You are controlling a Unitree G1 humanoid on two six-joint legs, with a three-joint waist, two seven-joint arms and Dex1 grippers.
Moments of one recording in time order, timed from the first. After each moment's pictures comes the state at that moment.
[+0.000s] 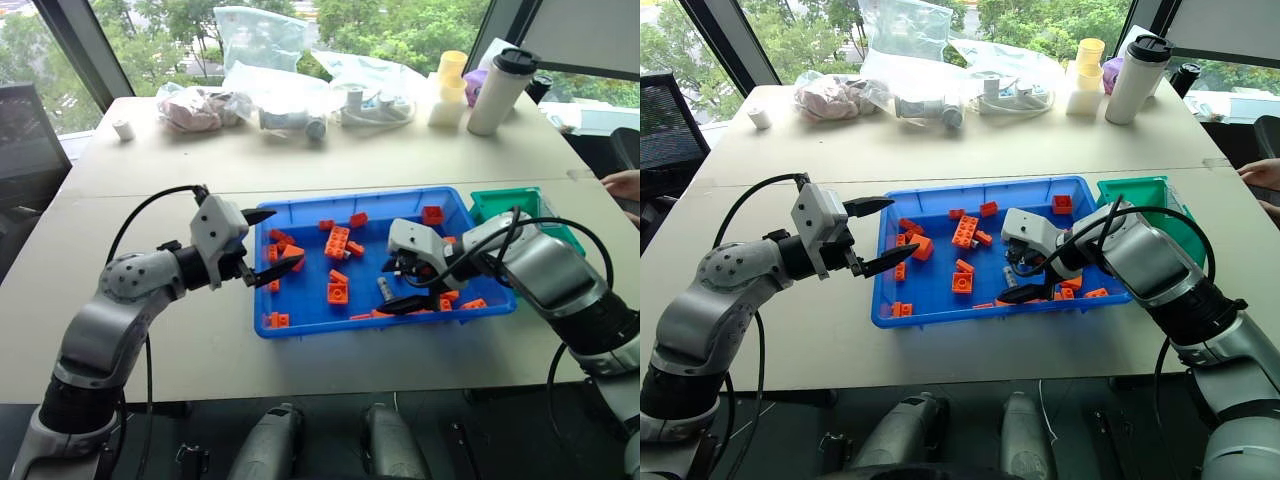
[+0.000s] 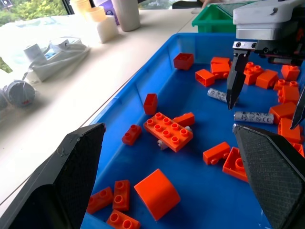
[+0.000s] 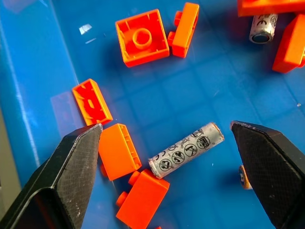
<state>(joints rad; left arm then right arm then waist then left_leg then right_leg) -0.29 0.65 0.01 -0.48 -0.43 0.50 -0.73 -0.74 -0.85 0.48 -0.17 0.23 0.95 1.17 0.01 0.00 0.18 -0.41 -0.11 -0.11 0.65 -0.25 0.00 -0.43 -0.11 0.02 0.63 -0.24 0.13</state>
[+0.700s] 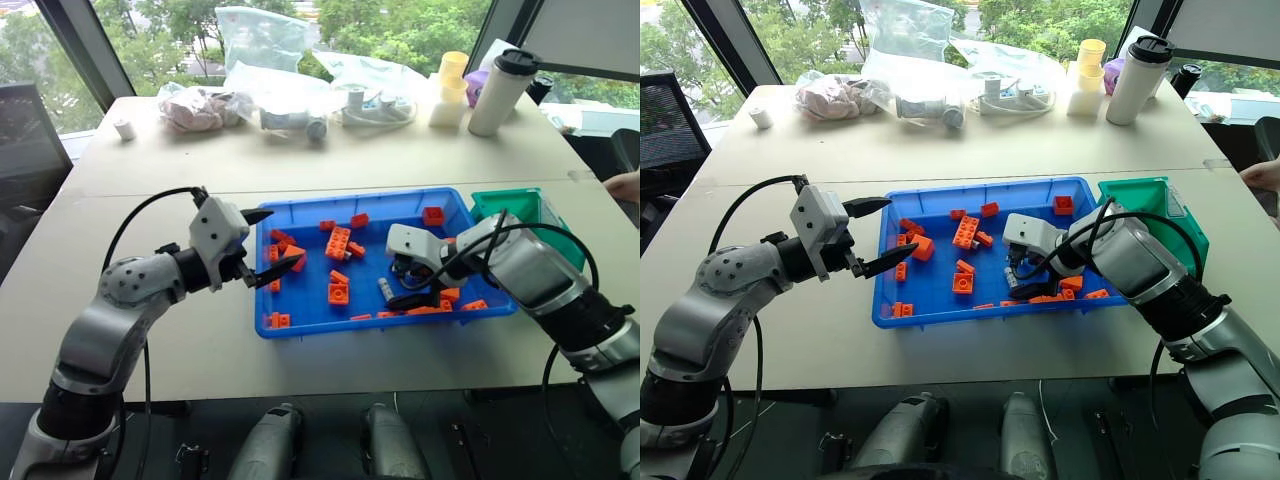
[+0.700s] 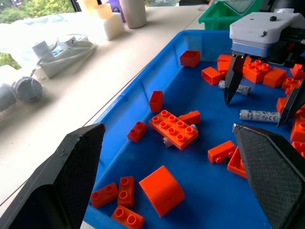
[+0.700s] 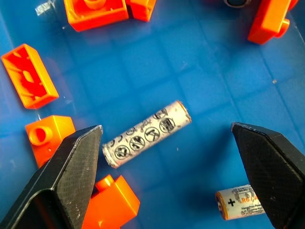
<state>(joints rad) -0.29 0.65 0.01 -0.50 -0.42 0.52 -0.70 -0.75 -0.85 0.52 -0.10 0.10 0.87 1.17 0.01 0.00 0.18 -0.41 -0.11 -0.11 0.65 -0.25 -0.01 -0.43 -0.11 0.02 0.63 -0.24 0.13</state>
